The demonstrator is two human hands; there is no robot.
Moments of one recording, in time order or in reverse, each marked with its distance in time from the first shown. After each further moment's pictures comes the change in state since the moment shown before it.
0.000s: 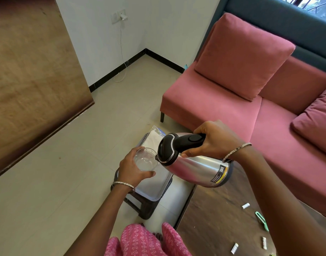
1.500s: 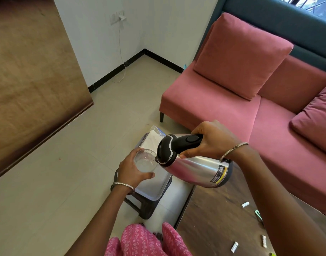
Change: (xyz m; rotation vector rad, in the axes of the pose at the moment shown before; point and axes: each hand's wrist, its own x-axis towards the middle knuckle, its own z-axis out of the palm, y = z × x) left_hand -0.003 -0.006 0.002 0.036 -0.038 -0.034; right_hand -0.003 -0.003 0.002 0.000 -0.003 0.017
